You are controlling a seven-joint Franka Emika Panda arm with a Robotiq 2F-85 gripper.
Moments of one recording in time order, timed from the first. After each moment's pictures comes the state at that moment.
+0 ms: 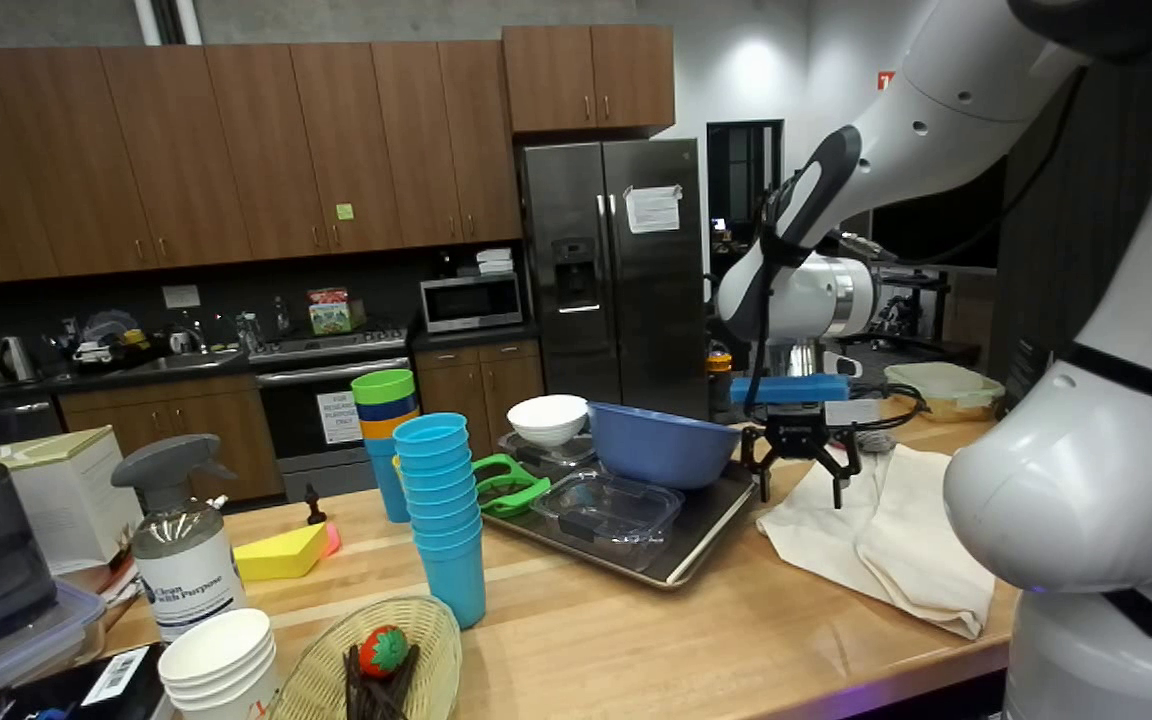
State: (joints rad) arm -0.07 -0.27 0.04 -2.67 0.16 2.11 0.69
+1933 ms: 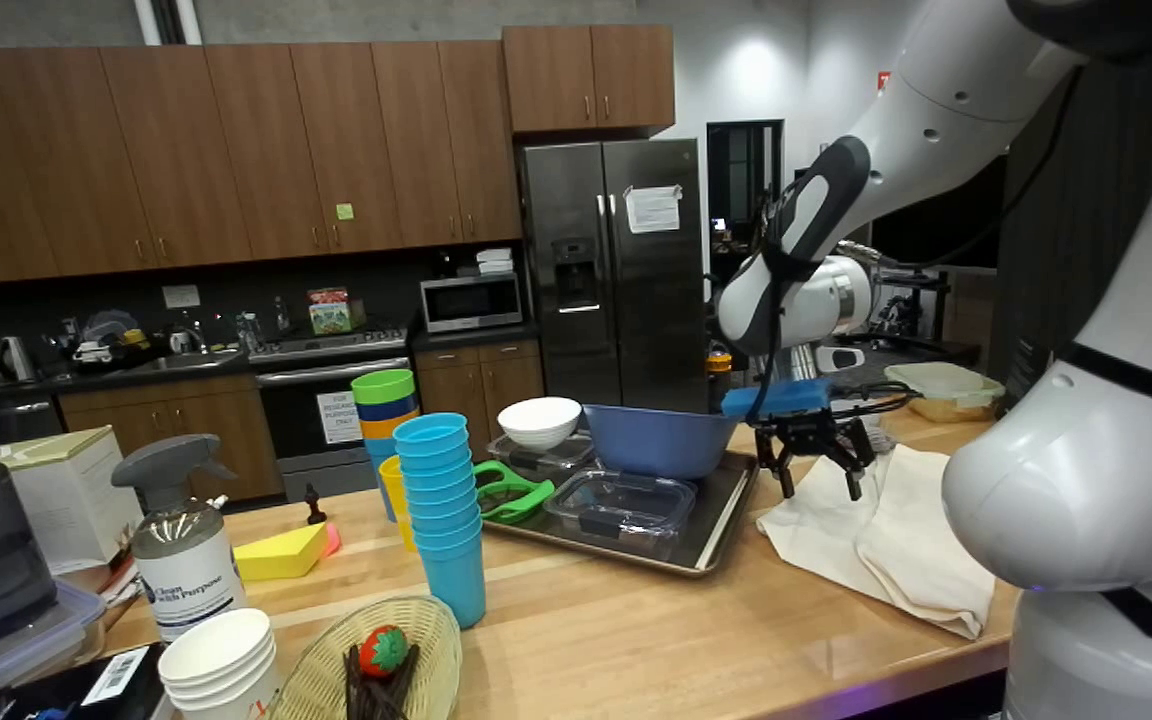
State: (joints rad) arm -0.08 -0.27 0.07 -2.67 -0.06 2.13 1.07
